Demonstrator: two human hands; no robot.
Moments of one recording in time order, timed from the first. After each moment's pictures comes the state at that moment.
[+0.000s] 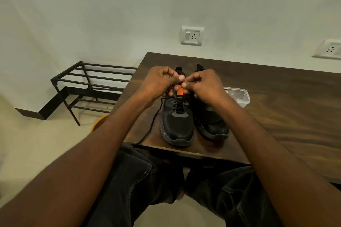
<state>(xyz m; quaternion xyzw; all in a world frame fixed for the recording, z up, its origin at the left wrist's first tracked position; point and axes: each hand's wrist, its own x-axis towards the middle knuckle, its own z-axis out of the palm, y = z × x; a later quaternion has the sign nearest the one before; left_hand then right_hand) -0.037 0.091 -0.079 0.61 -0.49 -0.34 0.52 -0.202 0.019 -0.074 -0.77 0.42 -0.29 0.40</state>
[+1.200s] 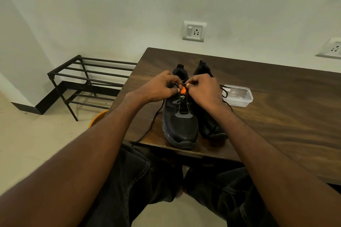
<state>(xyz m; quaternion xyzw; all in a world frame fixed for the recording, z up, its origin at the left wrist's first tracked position) -0.007 0.062 -0.119 0.65 -0.66 -0.21 0.29 -0.184 0.002 -0.115 -0.81 0.49 -0.26 0.21</state>
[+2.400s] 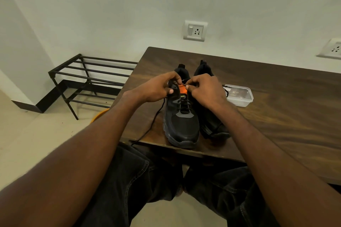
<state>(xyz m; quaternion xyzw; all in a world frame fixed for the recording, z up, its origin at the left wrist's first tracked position) -0.002 0.070 -0.117 0.63 -0.65 -0.29 0.30 -0.192 0.000 -0.109 -0.85 0.46 -0.21 0.17</state>
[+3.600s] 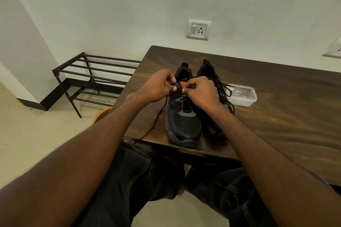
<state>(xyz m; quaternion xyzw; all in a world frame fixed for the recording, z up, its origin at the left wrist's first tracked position) -0.002 0.070 -0.128 0.69 -0.59 -0.20 0.36 -0.174 0.007 -0.125 -0.82 0.47 -0.22 0.26</state>
